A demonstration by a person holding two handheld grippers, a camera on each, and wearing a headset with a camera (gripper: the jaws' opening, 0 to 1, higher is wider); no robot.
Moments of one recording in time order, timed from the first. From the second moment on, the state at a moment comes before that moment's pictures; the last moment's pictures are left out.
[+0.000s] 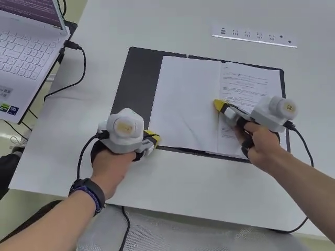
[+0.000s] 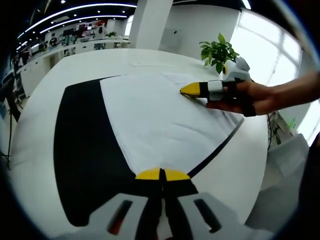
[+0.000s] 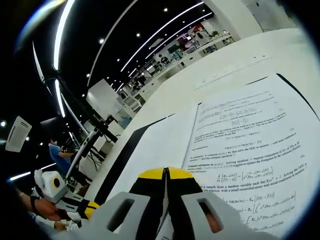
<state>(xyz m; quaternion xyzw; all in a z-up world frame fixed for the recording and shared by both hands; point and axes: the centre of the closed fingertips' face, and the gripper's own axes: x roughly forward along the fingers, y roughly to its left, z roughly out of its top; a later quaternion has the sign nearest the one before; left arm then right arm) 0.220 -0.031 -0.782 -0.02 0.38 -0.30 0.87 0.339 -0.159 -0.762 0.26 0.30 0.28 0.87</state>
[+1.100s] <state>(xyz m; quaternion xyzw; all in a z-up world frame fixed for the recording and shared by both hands) 0.225 -0.027 -0.792 -0.01 0.38 -0.31 0.87 0.402 -0.165 -0.762 0.30 0.26 0.21 0.89</state>
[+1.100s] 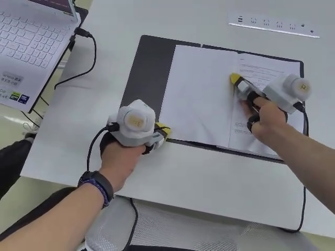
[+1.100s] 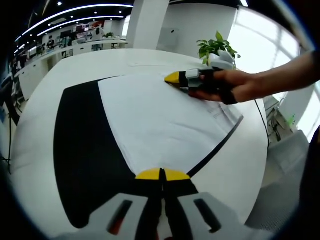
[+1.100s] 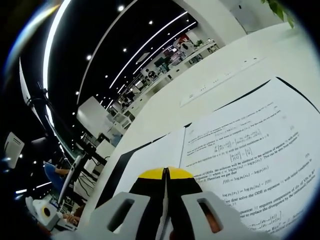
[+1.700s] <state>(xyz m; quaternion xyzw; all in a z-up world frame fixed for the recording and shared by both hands) 0.225 -0.028 -0.792 -0.01 0.38 -0.31 0.87 0.447 -0.171 -0.766 0.31 0.24 0.18 0.90</state>
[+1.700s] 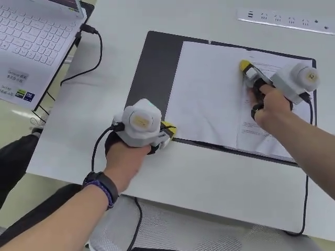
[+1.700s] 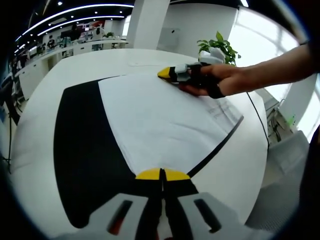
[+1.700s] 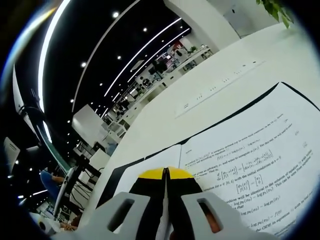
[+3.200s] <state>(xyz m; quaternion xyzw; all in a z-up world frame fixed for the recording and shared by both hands) 0.223 -0.028 -0.790 0.00 0.37 -0.31 0.87 0.413 -0.163 -0.763 0.27 0.24 0.21 0.91</state>
